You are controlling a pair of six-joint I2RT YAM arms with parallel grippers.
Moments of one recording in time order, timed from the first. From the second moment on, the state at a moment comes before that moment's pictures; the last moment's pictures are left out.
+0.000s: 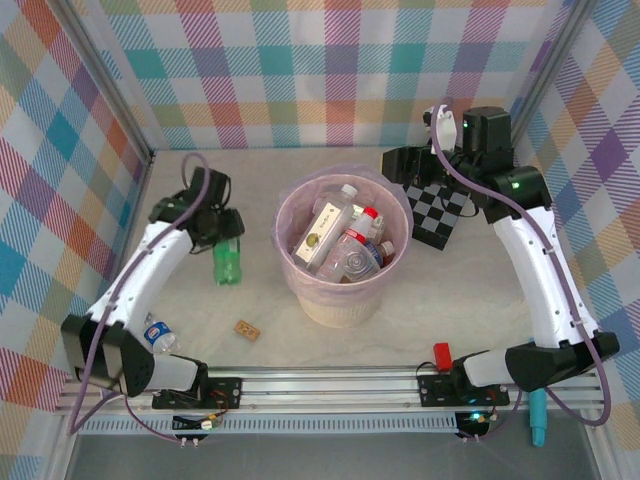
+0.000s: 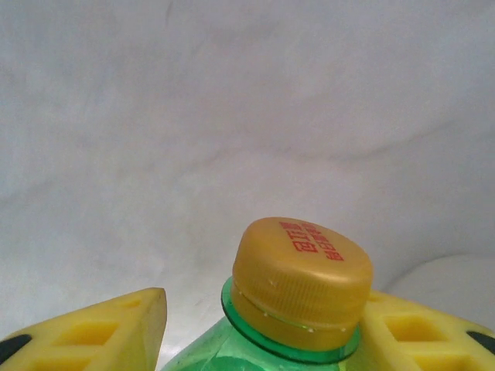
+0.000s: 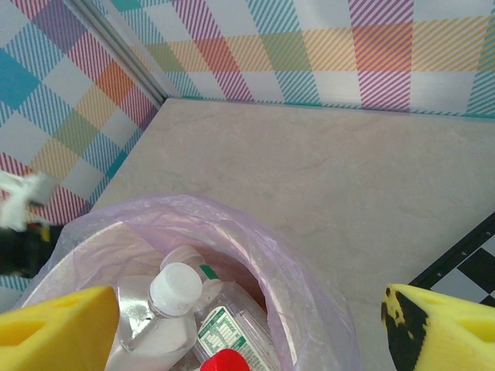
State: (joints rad) left arm -0.26 1.34 1.33 -0.98 -0.15 -0.54; right arm 0.29 1.36 1.74 -0.89 -0.37 0.21
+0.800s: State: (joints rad) left arm -0.65 1.48 1.86 -0.76 0.10 -0.30; right arm 0.29 1.31 1.63 -0.90 -0.37 0.24
